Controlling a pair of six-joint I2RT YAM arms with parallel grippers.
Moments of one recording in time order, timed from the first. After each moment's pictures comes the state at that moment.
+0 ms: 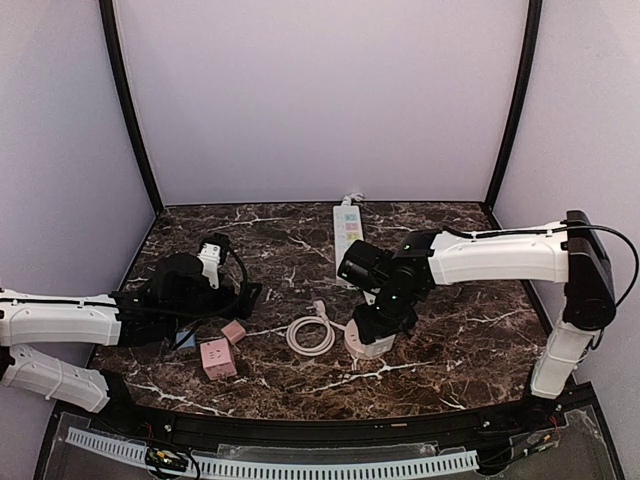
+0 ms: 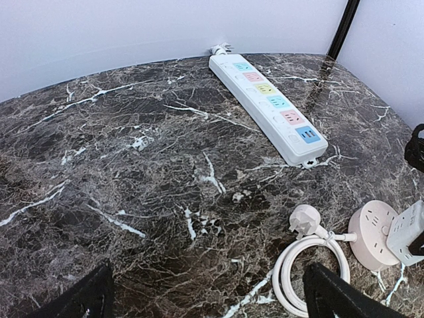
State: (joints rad) left arm -0.83 1.13 0.51 0.14 -0.34 -0.33; right arm 1.04 1.76 1.30 -0.94 0.09 0.66
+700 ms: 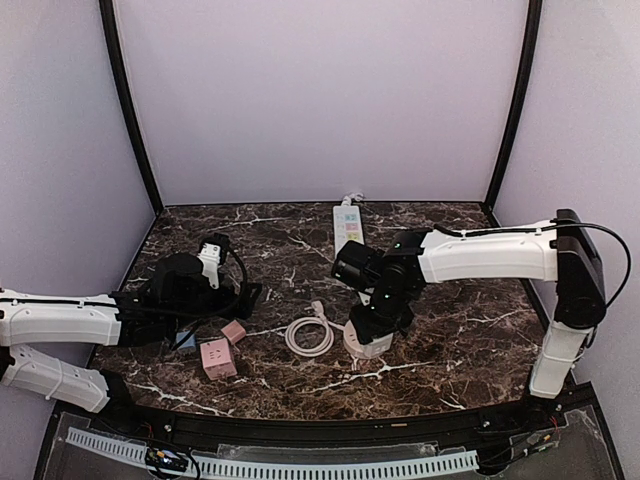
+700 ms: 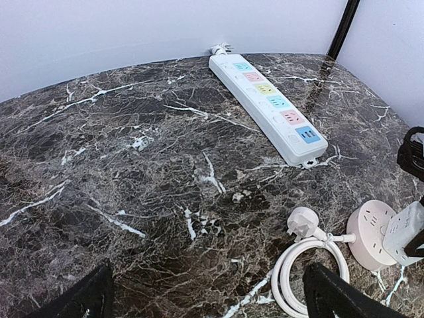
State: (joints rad) left arm -0.83 1.13 0.51 0.14 -0.34 -0.33; right arm 1.04 1.83 1.36 -0.97 0.11 0.63
